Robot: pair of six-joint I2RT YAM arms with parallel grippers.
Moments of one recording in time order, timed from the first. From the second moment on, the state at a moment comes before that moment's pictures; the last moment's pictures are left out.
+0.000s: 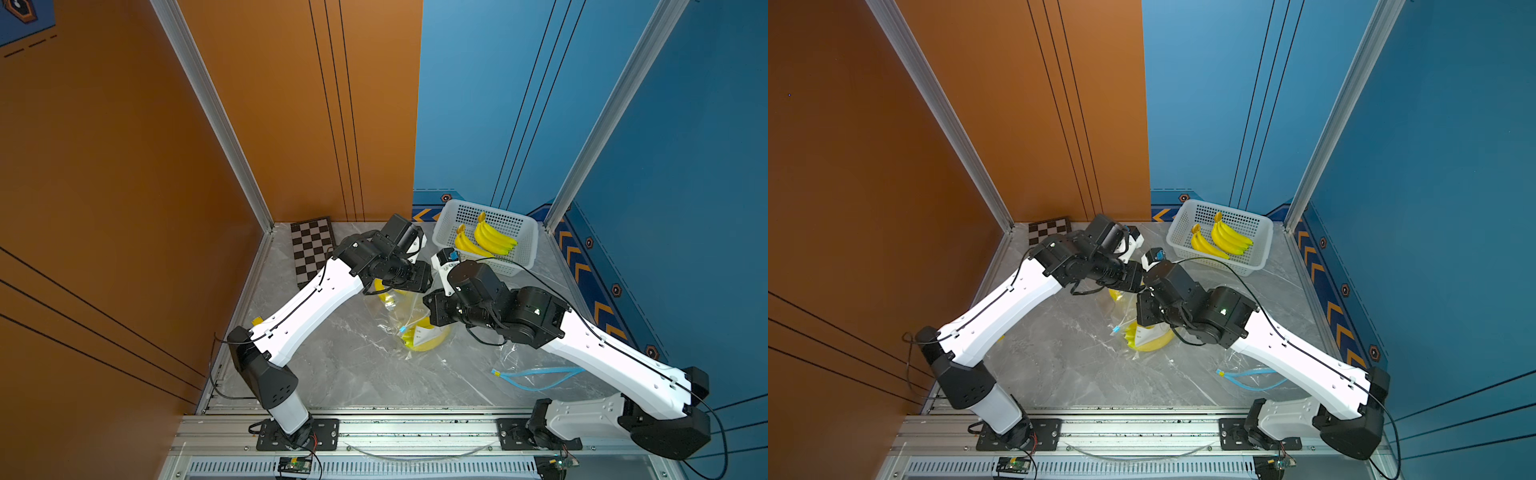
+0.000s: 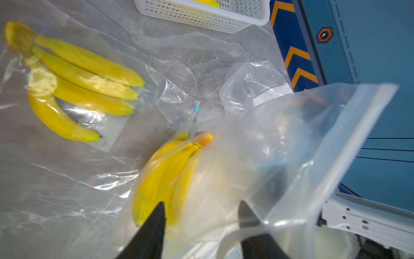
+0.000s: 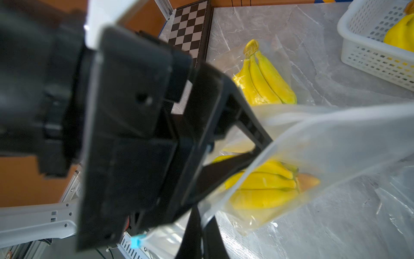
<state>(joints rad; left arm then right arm) -0.75 1.68 1.88 -1.13 0.15 -0.47 1.00 1.27 1.46 -0.89 0.15 0.63</state>
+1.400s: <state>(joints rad) -0.87 1.67 1.94 -1.21 0.05 -0.63 0.92 1.22 1.37 -0.81 0.04 0.93</state>
